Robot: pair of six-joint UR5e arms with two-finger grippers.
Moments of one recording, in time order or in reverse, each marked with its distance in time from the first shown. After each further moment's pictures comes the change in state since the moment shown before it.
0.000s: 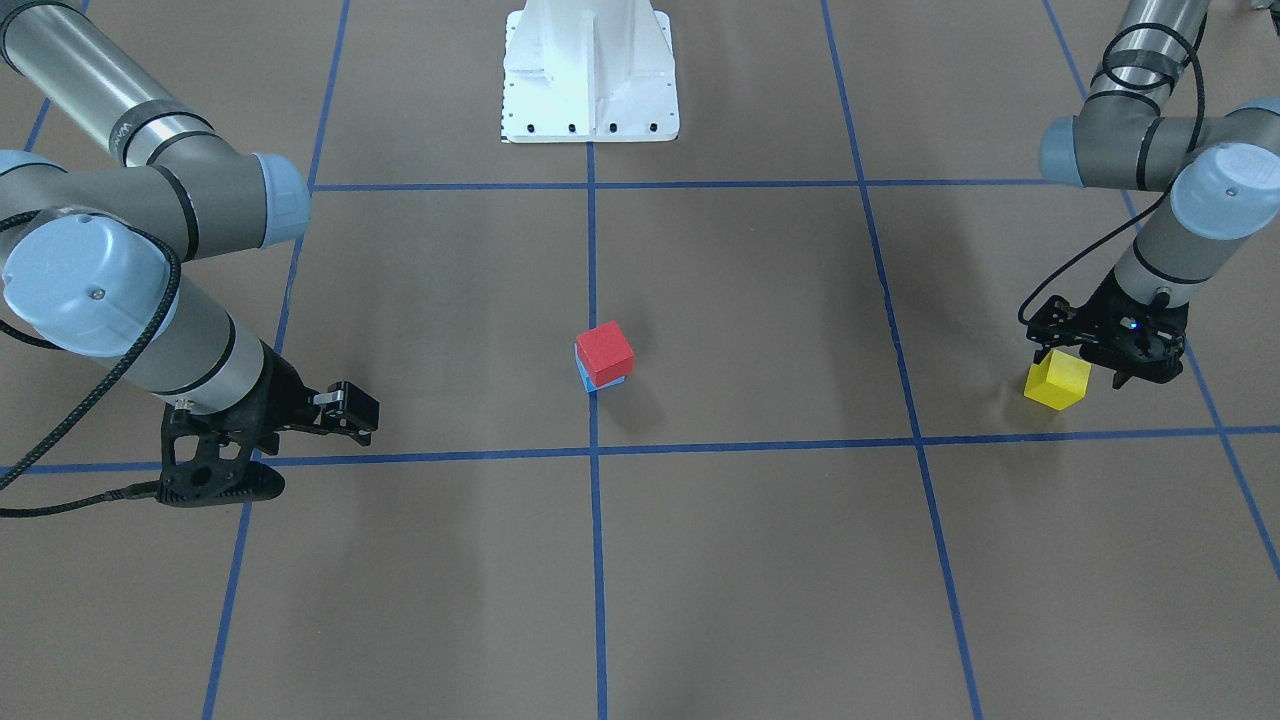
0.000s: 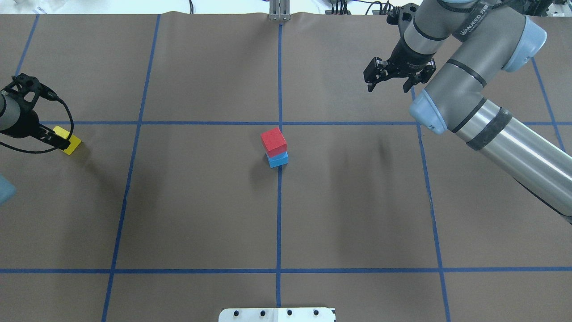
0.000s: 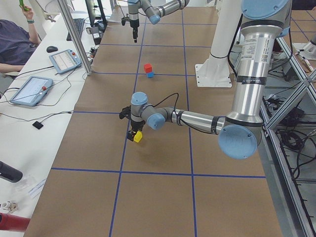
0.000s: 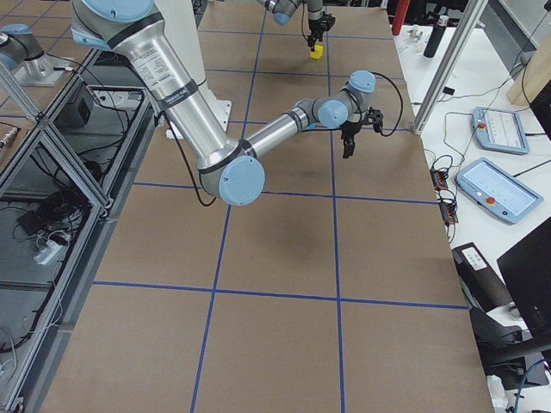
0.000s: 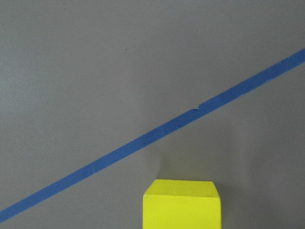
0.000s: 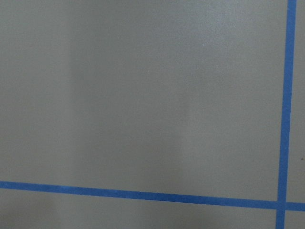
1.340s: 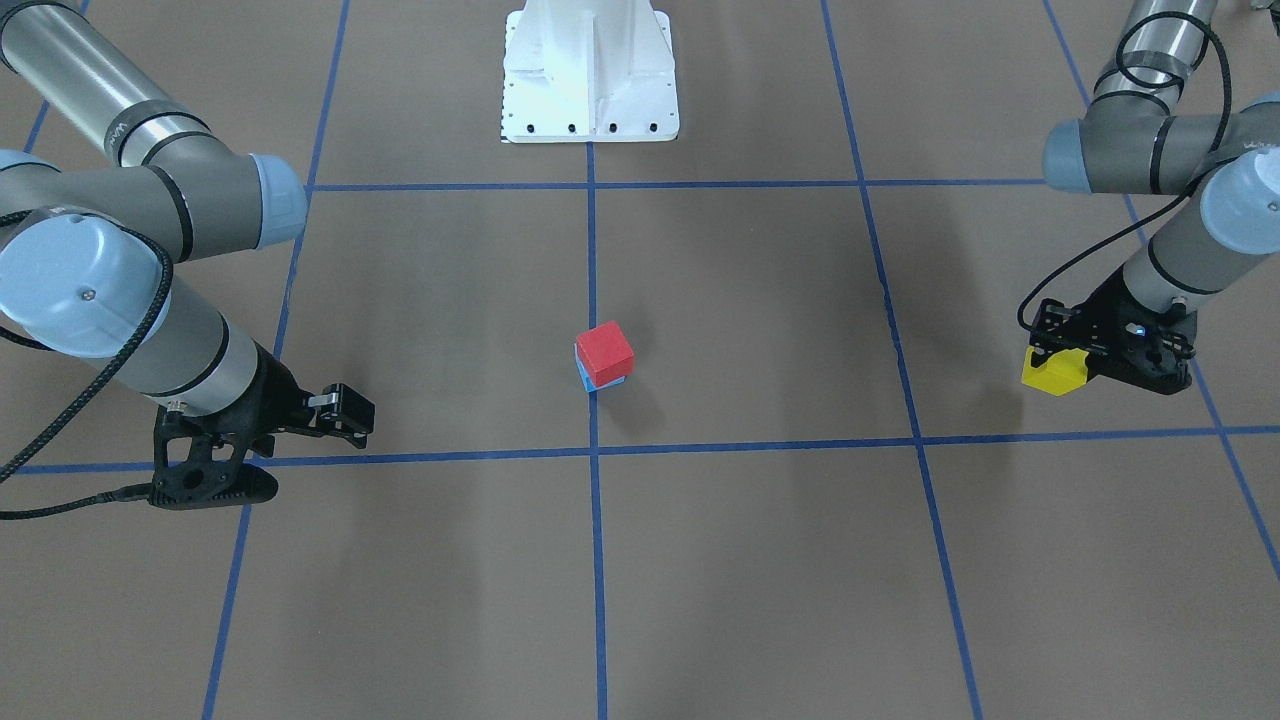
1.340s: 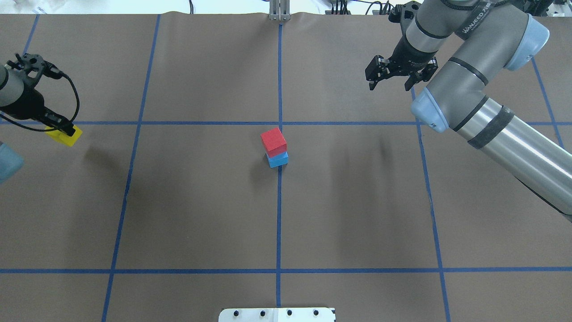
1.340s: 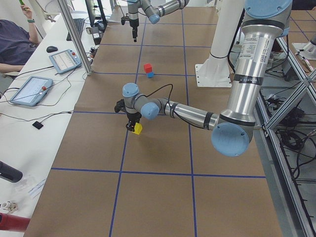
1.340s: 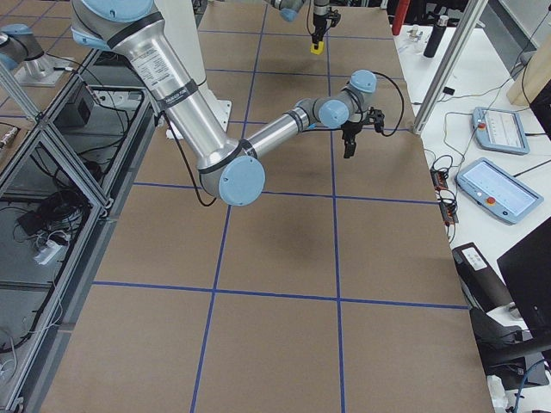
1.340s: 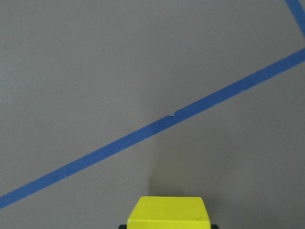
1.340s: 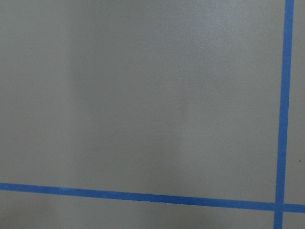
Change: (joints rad) left arm -0.069 -0.121 -0.095 0.309 -0.165 -0.005; right arm 0.008 0.000 0.000 -0.001 0.000 -0.001
